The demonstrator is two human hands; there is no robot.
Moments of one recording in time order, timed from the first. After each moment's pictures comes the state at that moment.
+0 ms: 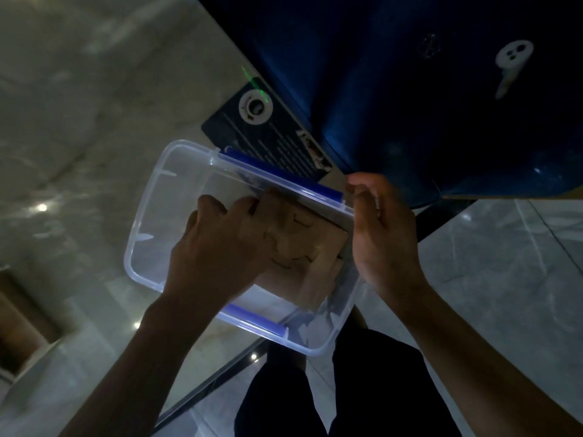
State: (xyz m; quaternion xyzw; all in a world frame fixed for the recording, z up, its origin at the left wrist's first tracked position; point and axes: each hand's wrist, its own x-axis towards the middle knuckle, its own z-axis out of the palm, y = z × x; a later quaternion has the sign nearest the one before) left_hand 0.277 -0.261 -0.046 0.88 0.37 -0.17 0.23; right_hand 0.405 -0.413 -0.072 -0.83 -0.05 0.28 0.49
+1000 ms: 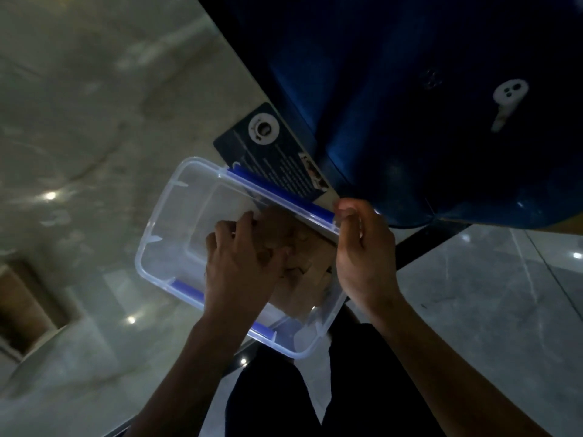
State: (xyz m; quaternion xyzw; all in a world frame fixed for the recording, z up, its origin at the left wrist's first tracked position) left_hand 0.279 -0.299 -0.065 0.85 0.47 -0.10 0.23; right_hand 0.408 -0.411 -0.068 -0.84 -0.09 0.29 0.44
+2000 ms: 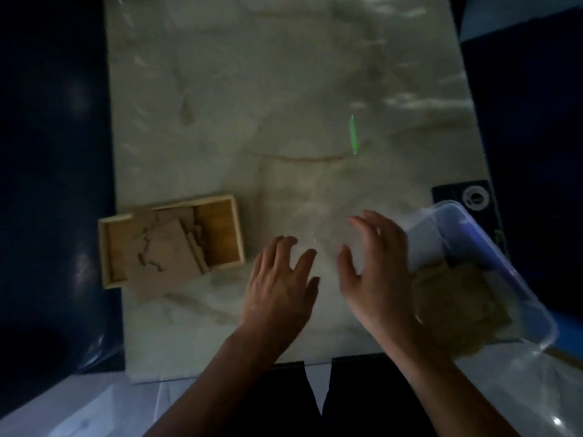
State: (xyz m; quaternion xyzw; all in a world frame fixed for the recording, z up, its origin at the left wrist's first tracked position) left_hand 0.053 -0.197 0.011 0.86 0.47 -0.02 0.21; right_hand 0.209 -0.239 0.005 -0.80 -0.50 0.21 0.25
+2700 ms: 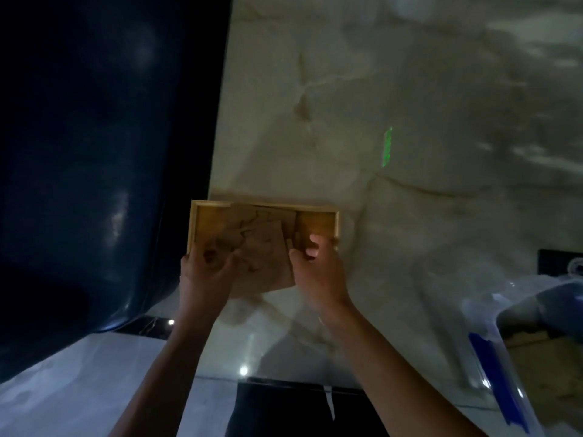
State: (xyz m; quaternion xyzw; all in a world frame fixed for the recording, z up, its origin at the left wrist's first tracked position) left_hand -0.191 -0.114 -0.045 0.43 0.78 0.16 0.43; right_hand -0.004 -0.115 -0.030 -0.78 -0.25 0.54 0.18
